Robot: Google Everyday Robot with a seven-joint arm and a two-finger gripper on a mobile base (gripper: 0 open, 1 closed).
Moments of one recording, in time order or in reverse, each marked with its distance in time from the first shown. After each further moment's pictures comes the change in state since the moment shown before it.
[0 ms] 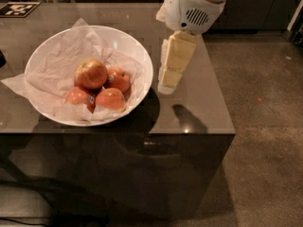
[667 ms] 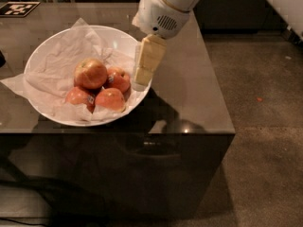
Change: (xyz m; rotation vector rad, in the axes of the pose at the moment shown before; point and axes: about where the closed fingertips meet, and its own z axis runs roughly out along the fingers) arm -0.036 -0.022 0.043 -0.046 -0.111 -0.017
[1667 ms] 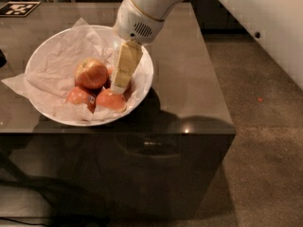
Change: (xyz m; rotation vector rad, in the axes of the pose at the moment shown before) arm -0.035 -0.008 0.046 -0.091 -0.084 -0.024
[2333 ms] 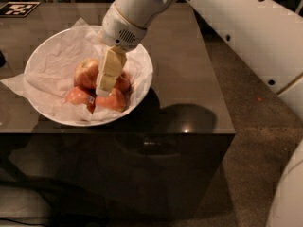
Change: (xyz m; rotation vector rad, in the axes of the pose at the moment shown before) arm -0.025 -0.001 0.036 -0.106 -0.093 -0.033
